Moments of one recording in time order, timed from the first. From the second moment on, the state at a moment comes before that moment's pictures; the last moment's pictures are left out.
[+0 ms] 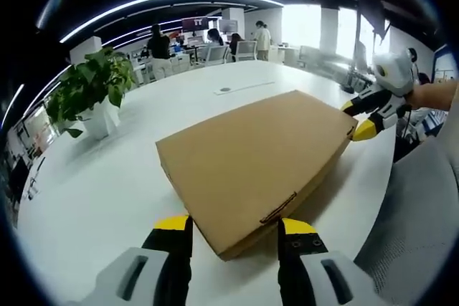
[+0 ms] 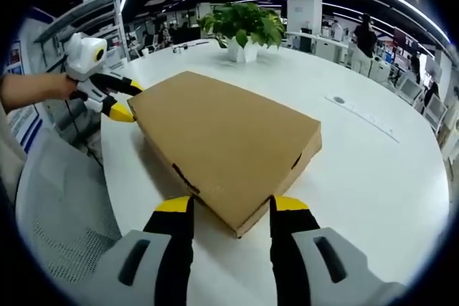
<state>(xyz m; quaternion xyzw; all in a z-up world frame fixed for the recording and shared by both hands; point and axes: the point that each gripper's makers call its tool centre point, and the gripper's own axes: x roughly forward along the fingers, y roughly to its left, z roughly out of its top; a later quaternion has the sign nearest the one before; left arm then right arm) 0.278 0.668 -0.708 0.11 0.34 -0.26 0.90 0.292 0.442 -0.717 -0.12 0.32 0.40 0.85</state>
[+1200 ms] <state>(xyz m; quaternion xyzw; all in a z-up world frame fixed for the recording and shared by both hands) 0.259 0.709 -0.709 0.11 0.36 -0.25 0.89 0.271 0.481 -0.717 -0.12 0.30 0.42 0.85</state>
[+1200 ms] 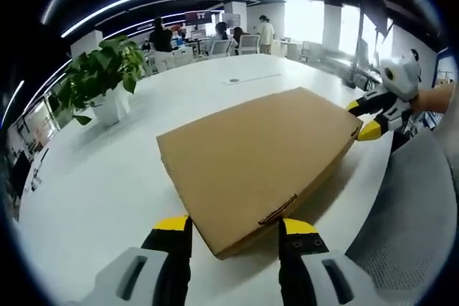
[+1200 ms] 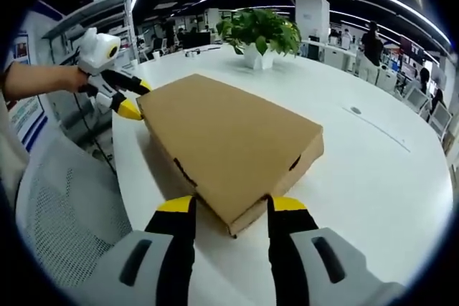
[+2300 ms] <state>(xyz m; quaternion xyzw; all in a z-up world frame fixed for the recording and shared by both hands) 0.259 0.706 -0.681 0.09 0.34 -0.26 0.90 0.268 0.481 -0.688 -0.10 0.28 0.43 0.85</state>
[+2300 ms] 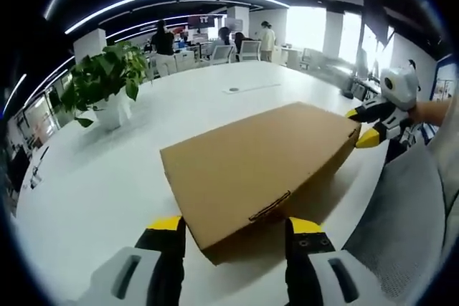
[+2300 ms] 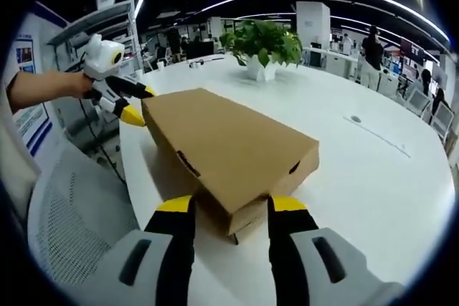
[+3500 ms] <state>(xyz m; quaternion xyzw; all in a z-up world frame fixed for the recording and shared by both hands) 0.297 0.697 -0.608 0.10 0.26 -0.25 0.93 0.301 0.485 -0.617 -0.11 0.20 0.43 0.87</state>
